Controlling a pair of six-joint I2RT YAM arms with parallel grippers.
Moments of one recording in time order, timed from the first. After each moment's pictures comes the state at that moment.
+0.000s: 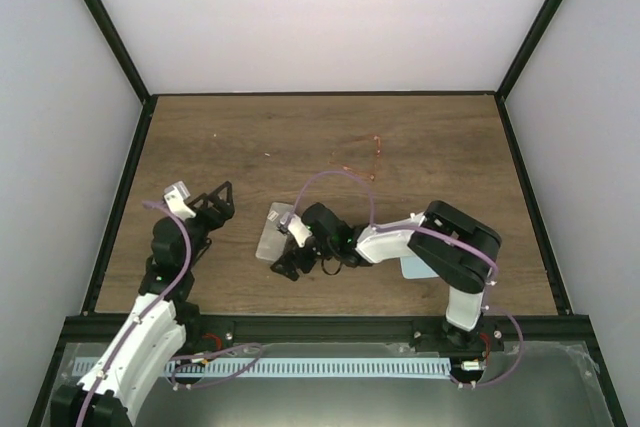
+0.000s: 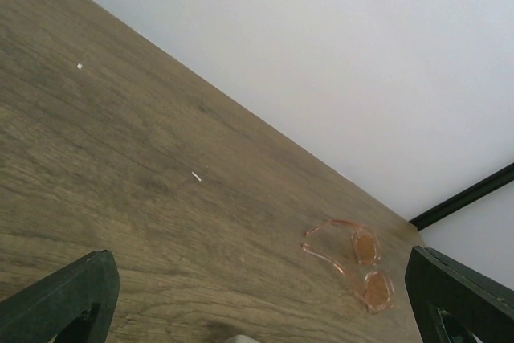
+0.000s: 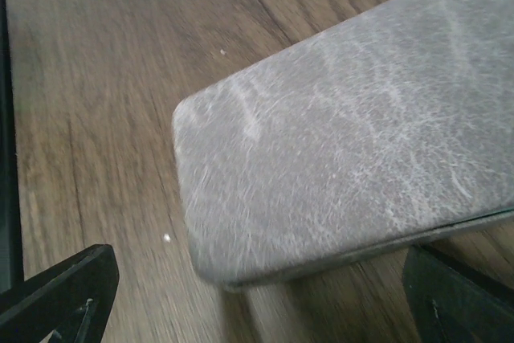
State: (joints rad) left arm -0.20 0.59 0.18 0.28 0.04 -0.74; right arm 1.00 1.79 0.79 0.27 -0.34 0.20
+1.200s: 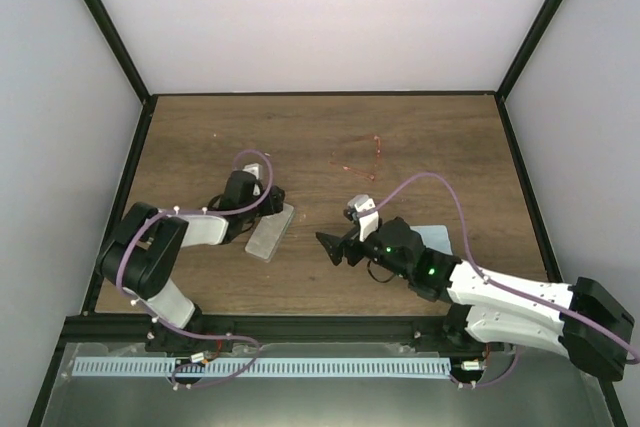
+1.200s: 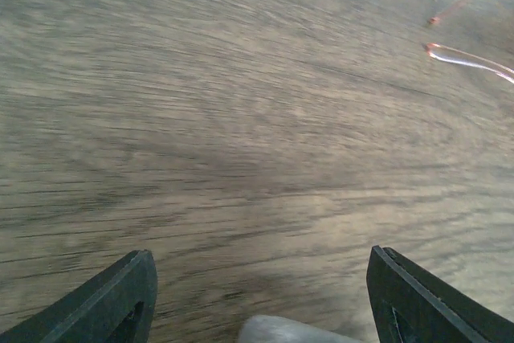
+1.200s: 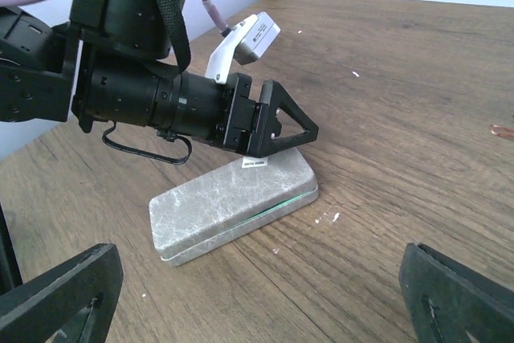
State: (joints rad) left arm -0.41 1.63 0.58 0.36 0.04 -0.54; right arm 1.02 0.98 0.42 0.28 0.11 0.29
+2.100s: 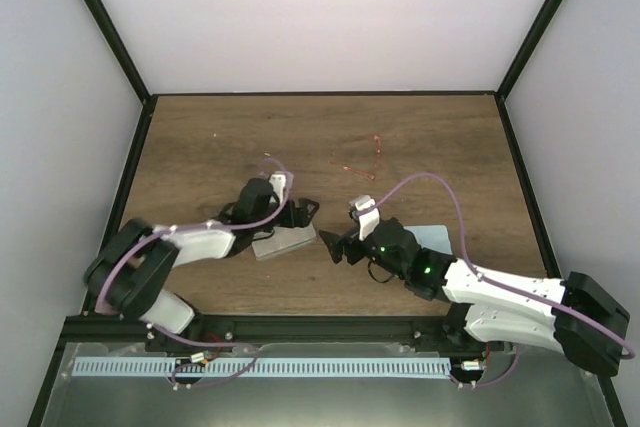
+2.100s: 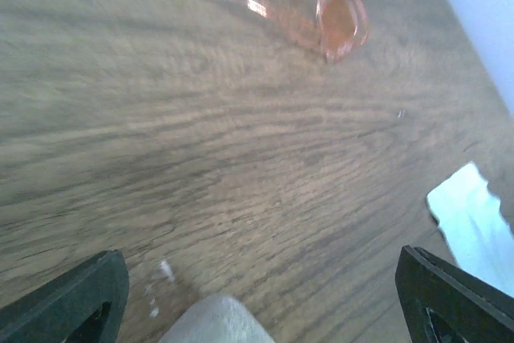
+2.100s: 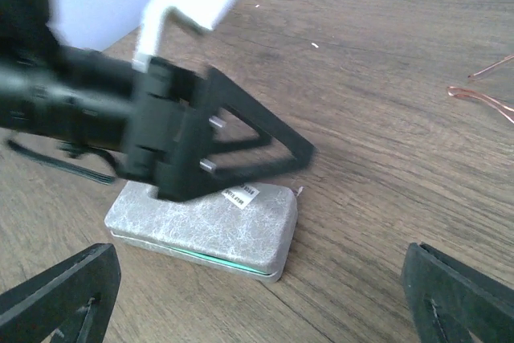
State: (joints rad) left arm -0.61 1.60 0.60 0.39 0.27 -0.55; right arm 1.01 1.01 0.41 0.24 0.19 0.33
